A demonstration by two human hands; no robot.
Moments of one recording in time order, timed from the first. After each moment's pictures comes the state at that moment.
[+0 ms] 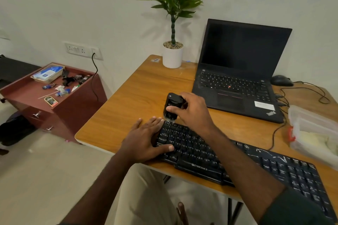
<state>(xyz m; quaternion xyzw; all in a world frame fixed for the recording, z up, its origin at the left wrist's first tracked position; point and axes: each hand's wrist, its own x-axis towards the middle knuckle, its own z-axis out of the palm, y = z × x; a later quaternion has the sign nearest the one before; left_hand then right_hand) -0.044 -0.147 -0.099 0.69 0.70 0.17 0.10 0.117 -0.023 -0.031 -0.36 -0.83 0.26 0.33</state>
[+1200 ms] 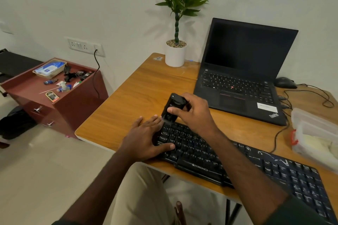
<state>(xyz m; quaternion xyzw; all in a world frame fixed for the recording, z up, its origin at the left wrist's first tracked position) -0.043 -0.147 -0.099 0.69 0.70 0.17 0.09 0.122 -0.025 -0.037 -0.31 -0.82 0.33 0.35</state>
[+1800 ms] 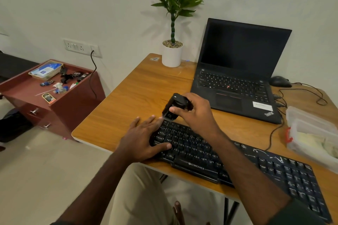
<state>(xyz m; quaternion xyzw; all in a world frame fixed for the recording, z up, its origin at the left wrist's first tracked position) -0.041 -0.150 -0.098 0.70 0.69 0.18 0.09 0.135 -0.025 -0.034 -0.31 -0.82 0.33 0.35</state>
